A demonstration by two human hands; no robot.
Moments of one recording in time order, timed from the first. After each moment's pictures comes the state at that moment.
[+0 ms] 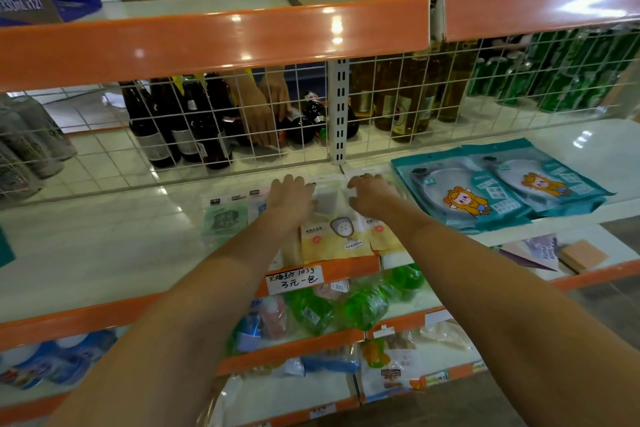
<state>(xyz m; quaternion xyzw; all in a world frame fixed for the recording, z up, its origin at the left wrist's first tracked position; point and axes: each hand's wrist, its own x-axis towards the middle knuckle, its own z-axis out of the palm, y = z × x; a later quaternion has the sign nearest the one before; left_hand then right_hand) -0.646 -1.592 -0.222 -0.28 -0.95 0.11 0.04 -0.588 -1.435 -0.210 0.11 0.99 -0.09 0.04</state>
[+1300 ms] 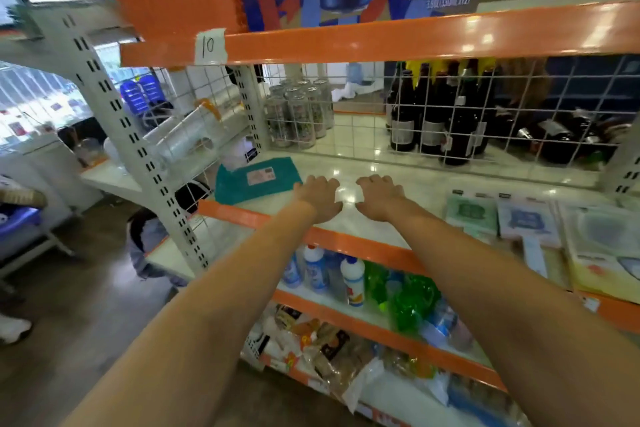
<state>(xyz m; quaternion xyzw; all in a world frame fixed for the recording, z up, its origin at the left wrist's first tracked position) -0.577 -1.964 -0.179 0.02 -1.00 0.06 -0.05 -0.605 -1.830 -0.190 -0.19 0.98 -0.10 0.06</state>
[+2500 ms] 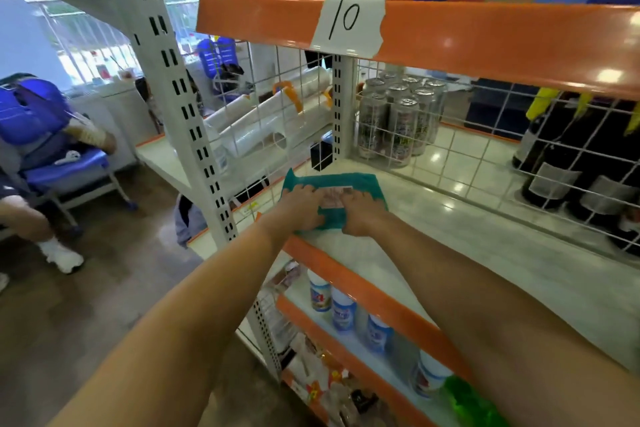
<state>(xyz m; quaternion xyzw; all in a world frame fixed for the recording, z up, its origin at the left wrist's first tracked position) -0.668 -2.207 -0.227 0.12 -0.99 0.02 -0.07 -0.733 -2.082 -0.237 -0.34 0.93 -0.01 0.12</state>
